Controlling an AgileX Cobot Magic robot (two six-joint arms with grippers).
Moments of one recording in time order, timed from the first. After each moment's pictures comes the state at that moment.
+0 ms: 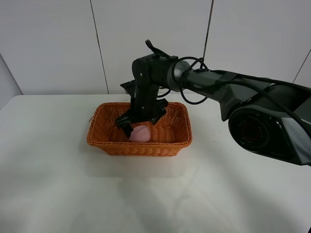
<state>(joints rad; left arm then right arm) -0.02 -0.01 -0.49 -0.02 1.05 0.05 0.68 2.42 -2.12 0.01 1.10 0.02</state>
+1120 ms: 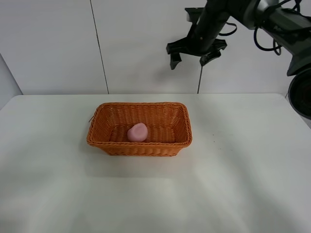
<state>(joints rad) -0.02 -0.01 -0.49 -0.02 1.05 0.05 0.36 2.26 -2.35 0.02 1.22 0.04</state>
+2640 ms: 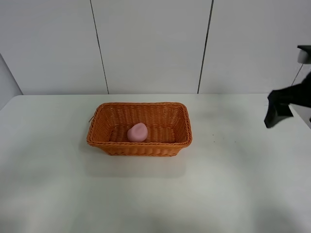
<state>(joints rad) -0.02 -0.01 -0.49 -0.02 1.05 0.05 0.06 1.38 -1.18 0.02 1.21 0.02</state>
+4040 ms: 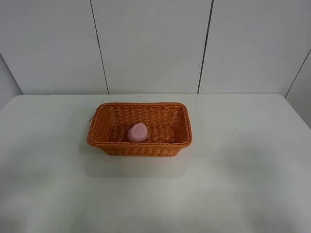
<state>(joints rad) -0.02 -0.01 -0.49 -0.02 1.05 0.05 0.06 0.00 -0.49 0.01 1.03 0.02</state>
